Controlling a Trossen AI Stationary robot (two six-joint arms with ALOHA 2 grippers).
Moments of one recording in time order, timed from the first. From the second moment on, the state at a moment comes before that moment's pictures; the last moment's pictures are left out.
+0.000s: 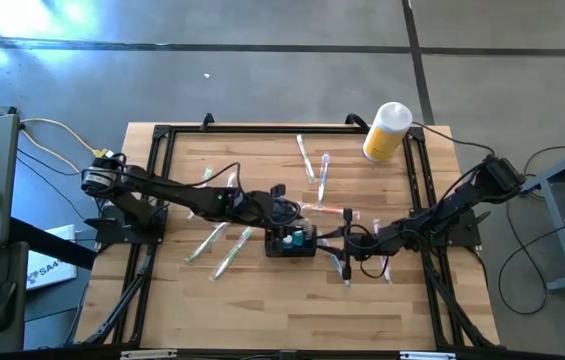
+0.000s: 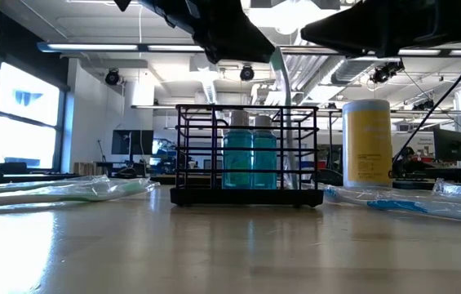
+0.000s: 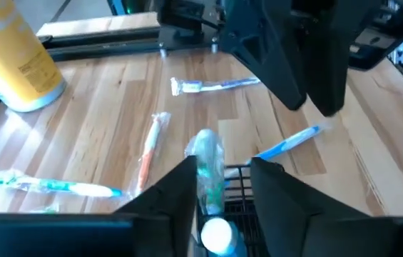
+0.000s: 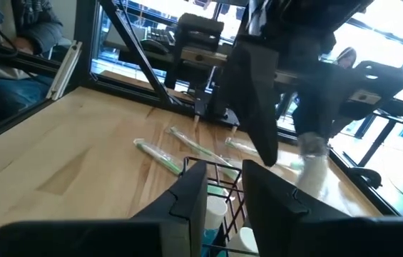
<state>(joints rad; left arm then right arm) -0.12 1.60 1.13 0.05 -0.14 0.02 0.46 1.43 0.43 0.95 0.50 -0.24</state>
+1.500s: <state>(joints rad) -0.14 1.28 1.02 -0.96 -0.11 -0.55 0.55 1.43 0.43 0.91 0.68 -0.31</state>
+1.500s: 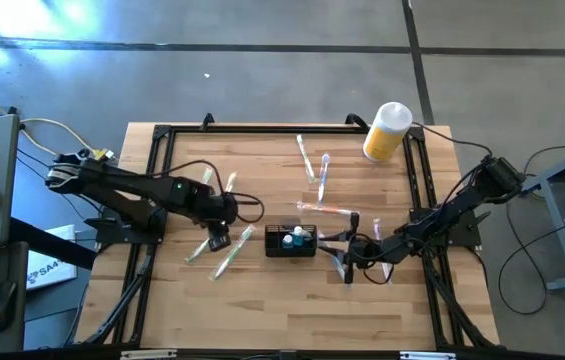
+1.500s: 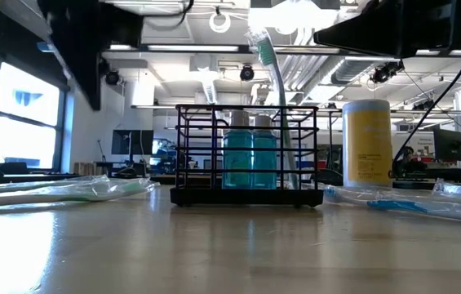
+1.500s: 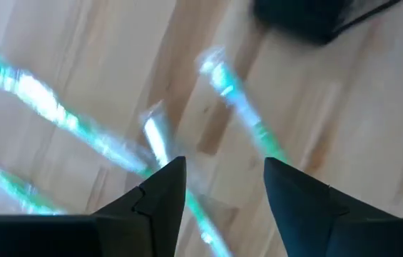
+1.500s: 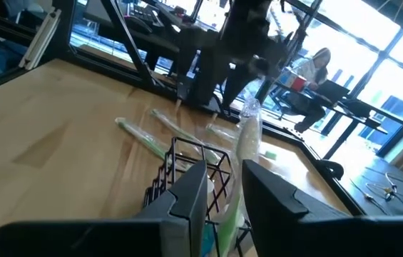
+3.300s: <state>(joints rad) -0.14 1.32 0.56 -0.63 -0.05 -0.98 0.55 1.43 0.43 0.85 0.67 -0.23</state>
